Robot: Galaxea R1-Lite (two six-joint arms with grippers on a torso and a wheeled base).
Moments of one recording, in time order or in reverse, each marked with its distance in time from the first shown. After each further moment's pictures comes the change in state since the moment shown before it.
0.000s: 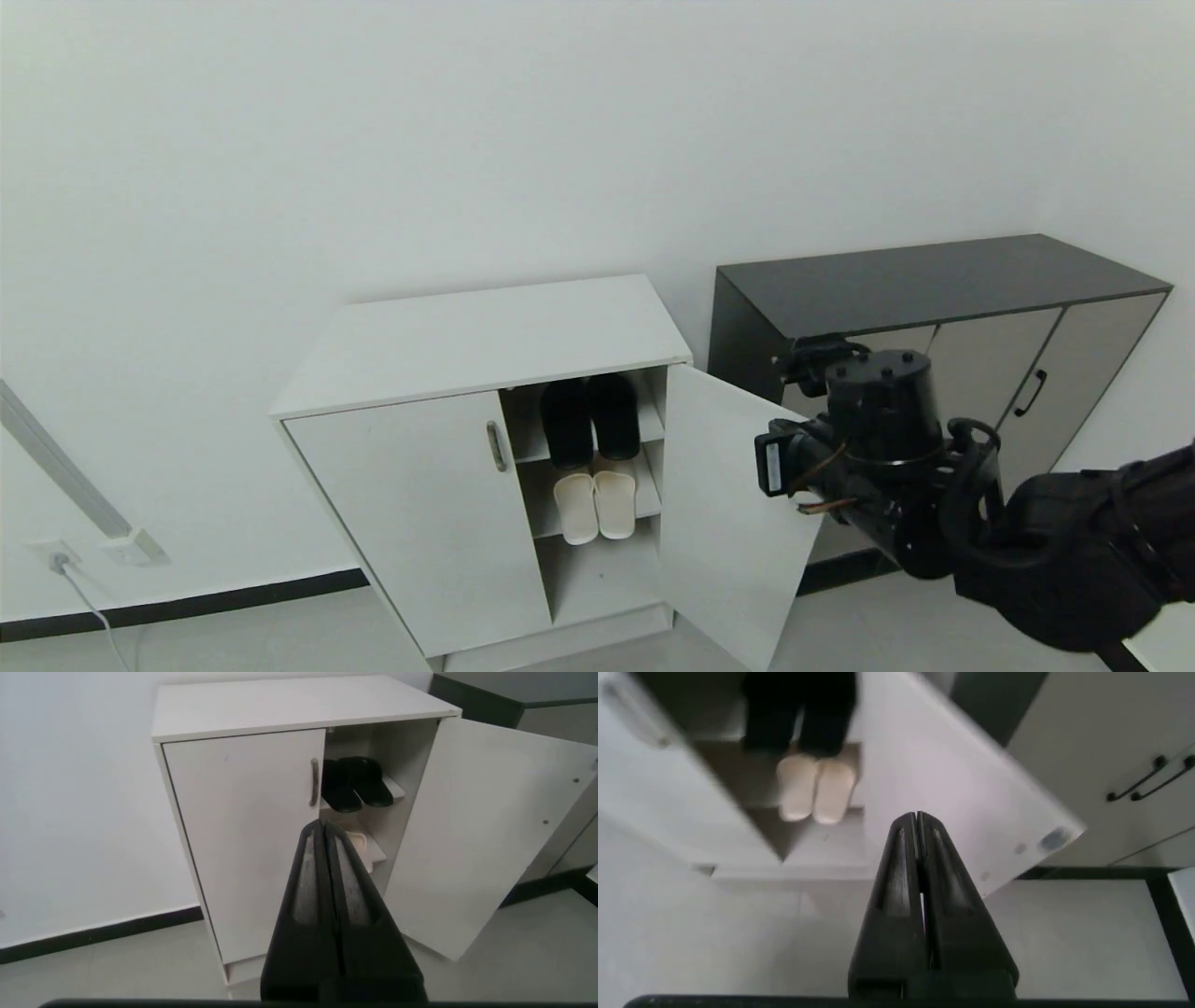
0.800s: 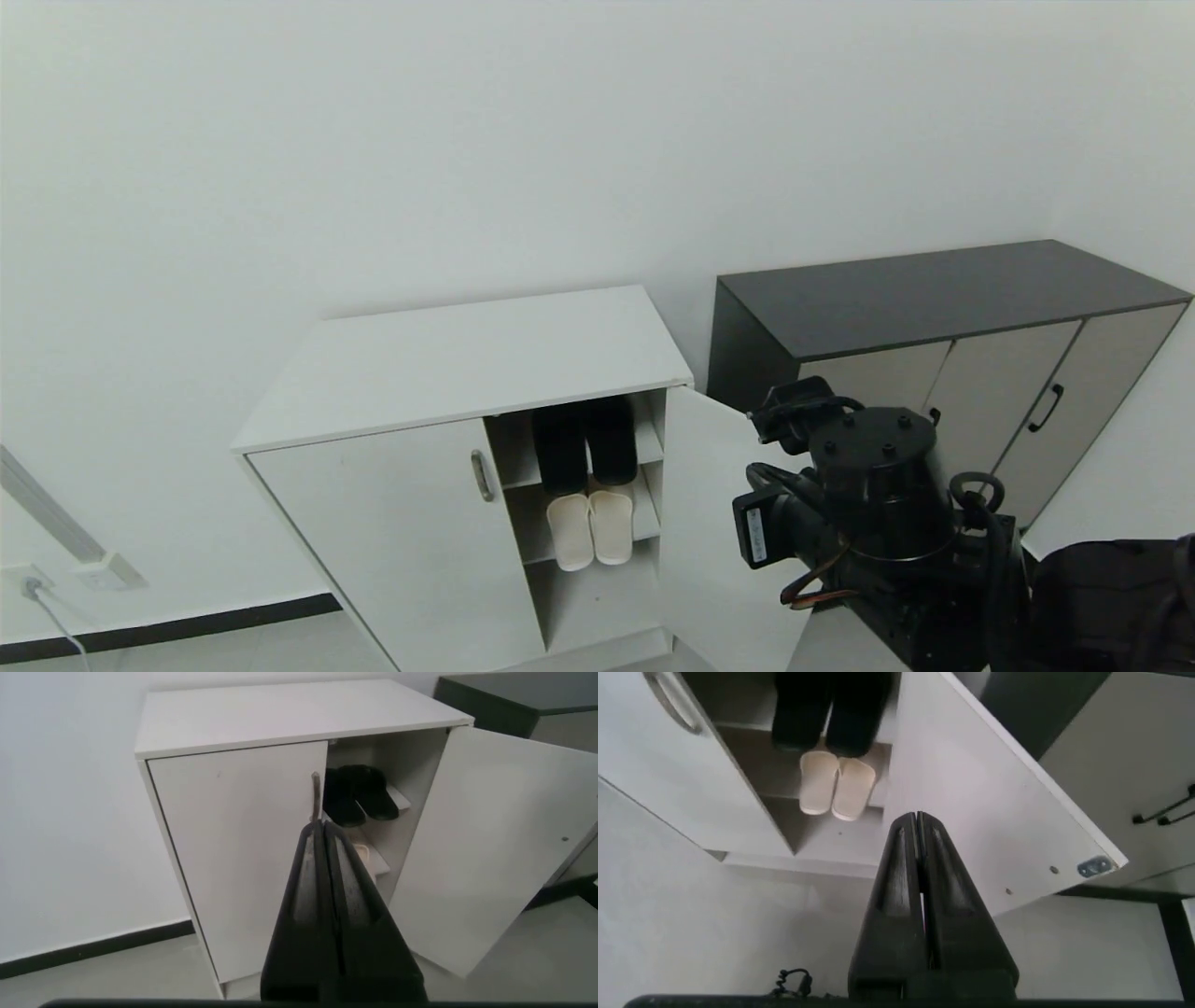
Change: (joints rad) left arm 0.000 0.000 0.000 0.000 -0.001 0.000; right arm 0.202 -0.069 0.112 -0.003 -0.083 0.025
